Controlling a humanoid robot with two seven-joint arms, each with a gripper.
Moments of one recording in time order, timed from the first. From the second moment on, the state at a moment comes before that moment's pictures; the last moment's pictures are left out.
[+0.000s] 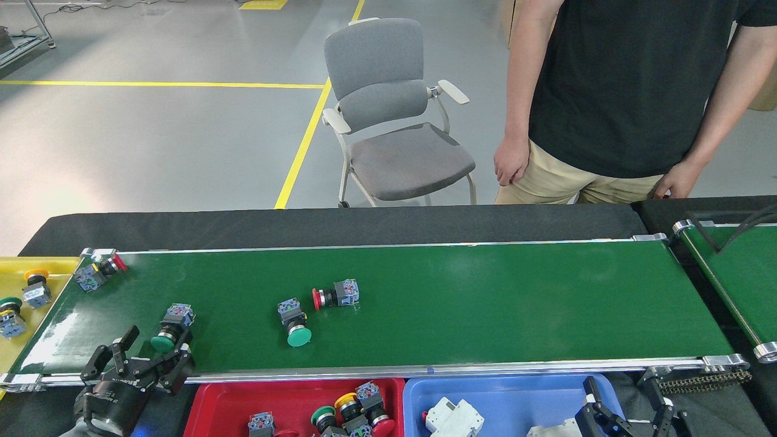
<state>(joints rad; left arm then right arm) -0.18 0.19 0.35 -1.09 -1.58 -0.50 0.09 0.33 0.02 -0.20 -1.75 1.27 -0.18 -0.05</state>
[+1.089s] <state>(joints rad) 0.41 0.05 0.33 -1.73 -1.48 -0.78 0.14 0.33 0.02 -0.22 -1.74 1.27 -0.18 -0.05</state>
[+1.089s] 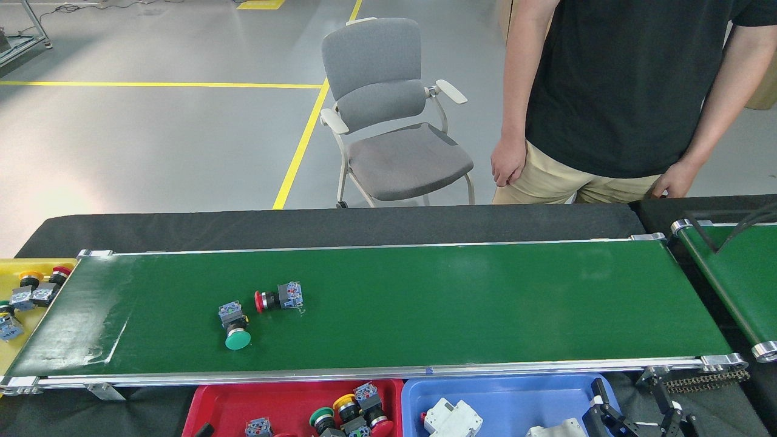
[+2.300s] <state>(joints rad) -0.10 0.14 0.38 -1.28 -1.55 -0.40 -0.03 0.33 0.02 -0.22 -1.74 1.27 -0.18 -0.05</state>
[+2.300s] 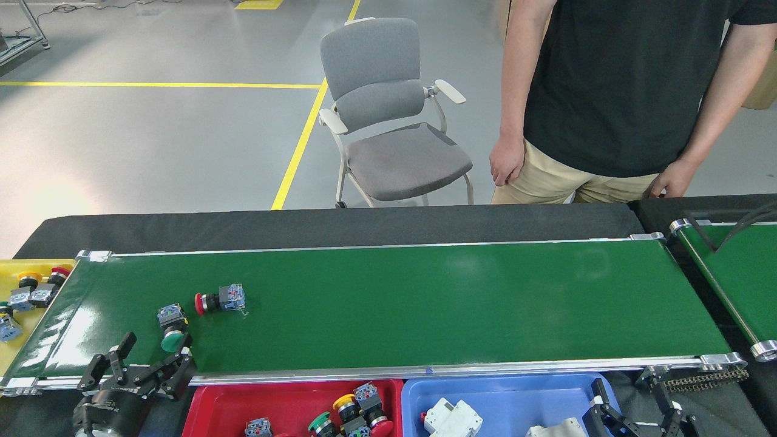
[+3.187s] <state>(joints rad) 0.22 0.19 0.30 -1.57 -1.42 -0.69 0.01 0.33 0.02 -0.22 -1.74 1.27 -0.18 -0.06</state>
